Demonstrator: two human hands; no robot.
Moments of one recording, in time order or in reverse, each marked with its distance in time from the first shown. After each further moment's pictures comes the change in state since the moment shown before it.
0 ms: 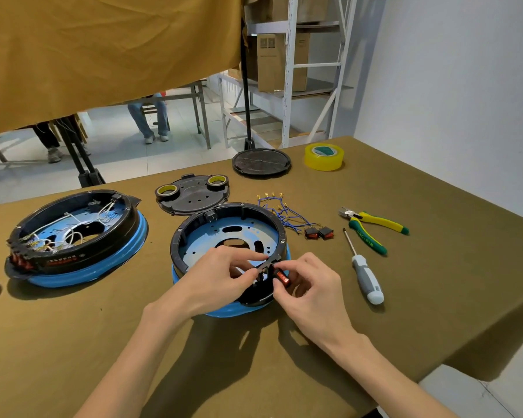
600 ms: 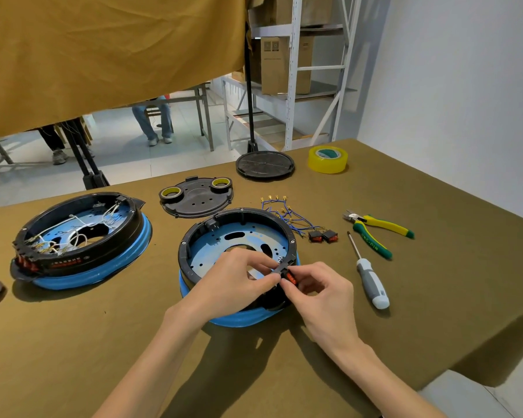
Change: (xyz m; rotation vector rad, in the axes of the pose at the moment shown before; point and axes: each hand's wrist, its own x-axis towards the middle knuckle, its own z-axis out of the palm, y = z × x) left_hand 0.008 0.010 0.011 -0.063 -0.004 0.052; right_hand -0.004 0.004 -0.001 0.058 0.080 0.155
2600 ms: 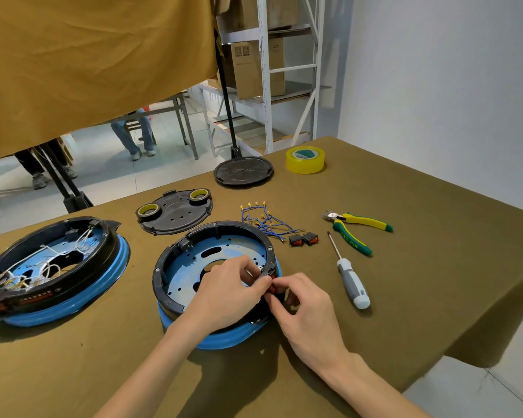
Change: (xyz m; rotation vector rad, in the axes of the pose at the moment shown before) left_hand 0.019 0.020 0.019 0.218 0.023 -0.206; right_hand -0.009 0.003 -0.008 -0.165 -0.085 -0.016
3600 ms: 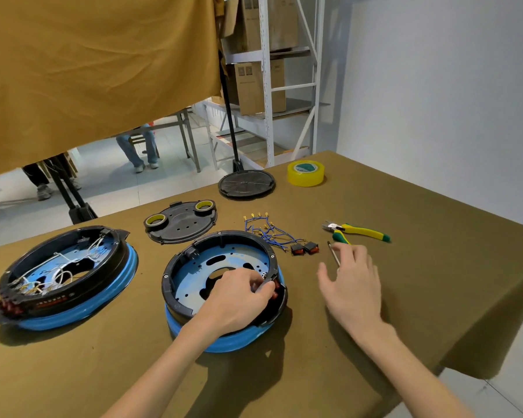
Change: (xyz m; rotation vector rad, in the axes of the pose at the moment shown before) left_hand -0.007 0.009 -0.002 0.022 -0.044 0.032; right_hand 0.041 0.032 -0.044 -0.498 0.262 0.188
